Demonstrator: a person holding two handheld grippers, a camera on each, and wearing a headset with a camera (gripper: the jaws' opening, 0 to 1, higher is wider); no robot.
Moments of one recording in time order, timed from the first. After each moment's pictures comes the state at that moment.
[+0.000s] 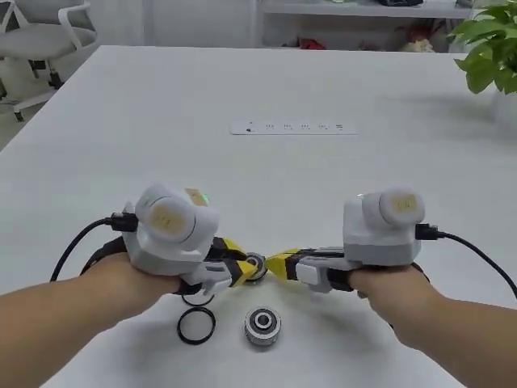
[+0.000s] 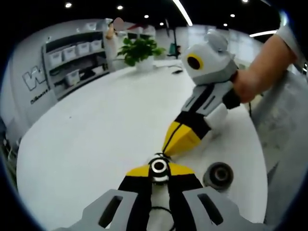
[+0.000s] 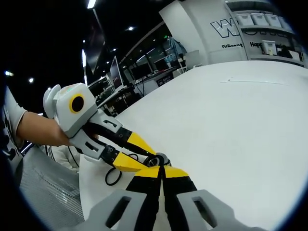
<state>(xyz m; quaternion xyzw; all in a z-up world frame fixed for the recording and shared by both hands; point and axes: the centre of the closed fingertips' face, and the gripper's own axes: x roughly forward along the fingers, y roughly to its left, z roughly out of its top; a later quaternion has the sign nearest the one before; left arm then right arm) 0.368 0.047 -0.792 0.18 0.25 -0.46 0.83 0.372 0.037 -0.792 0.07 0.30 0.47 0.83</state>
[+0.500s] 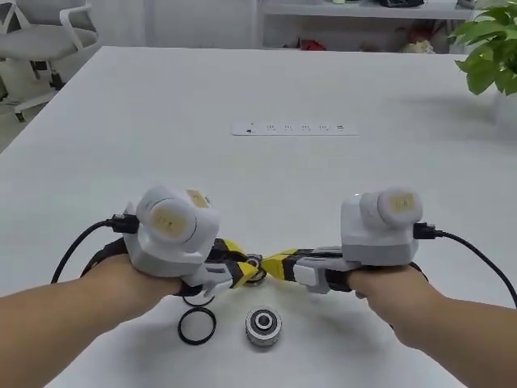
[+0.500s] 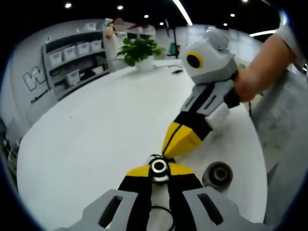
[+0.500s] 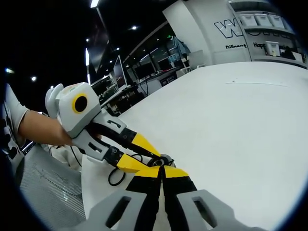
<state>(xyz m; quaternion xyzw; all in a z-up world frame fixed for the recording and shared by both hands) 0.367 0.047 -0.793 0.18 0.25 -0.46 0.83 0.368 0.042 -0.789 0.07 0.29 0.48 0.82</state>
